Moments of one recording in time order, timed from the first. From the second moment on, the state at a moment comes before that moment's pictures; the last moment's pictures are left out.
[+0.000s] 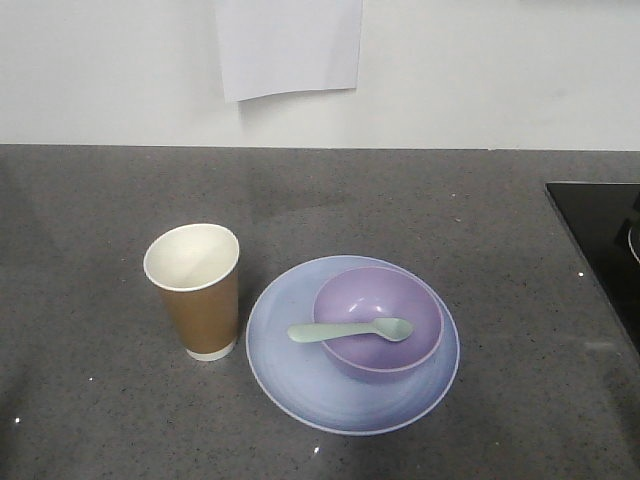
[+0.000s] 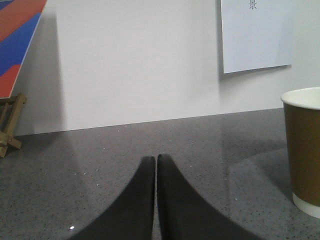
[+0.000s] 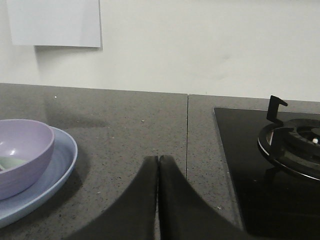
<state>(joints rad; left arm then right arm) 0.01 -0.01 0.03 -0.02 0.01 0.05 0.07 -0.01 -0.08 -0.03 0.23 0.01</state>
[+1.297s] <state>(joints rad) 0.01 -0.01 0.03 -0.02 0.01 0.05 0.07 -0.01 0.03 0.02 0.02 0.01</state>
